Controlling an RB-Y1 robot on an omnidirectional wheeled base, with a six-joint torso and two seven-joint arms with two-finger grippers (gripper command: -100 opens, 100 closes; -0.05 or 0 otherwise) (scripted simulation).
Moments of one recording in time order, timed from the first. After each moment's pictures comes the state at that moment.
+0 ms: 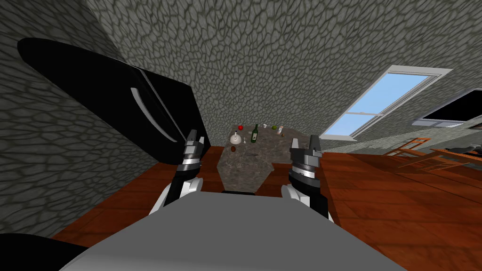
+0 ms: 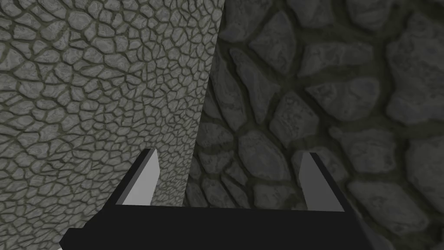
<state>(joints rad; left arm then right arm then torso) 0.51 -0.02 0.01 -2.31 -0.09 -0.39 -0.05 0.54 0.00 -0.03 -2.37 -0.07 -0.55 0.09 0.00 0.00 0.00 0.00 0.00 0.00</state>
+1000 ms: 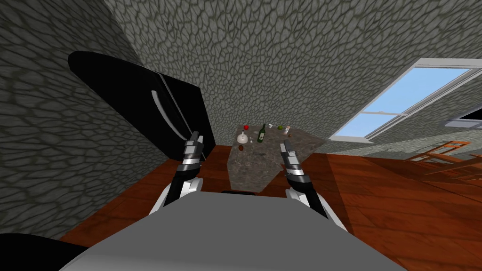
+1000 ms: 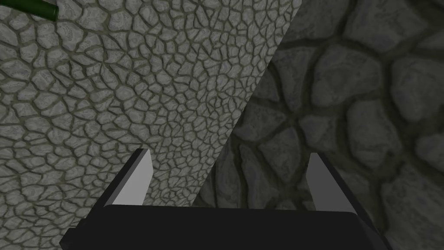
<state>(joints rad) 0.51 -0.02 0.01 -2.31 -0.09 -0.39 -0.05 0.52 -0.27 -0.02 -2.23 0.00 -0.49 0.21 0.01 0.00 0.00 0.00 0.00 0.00</state>
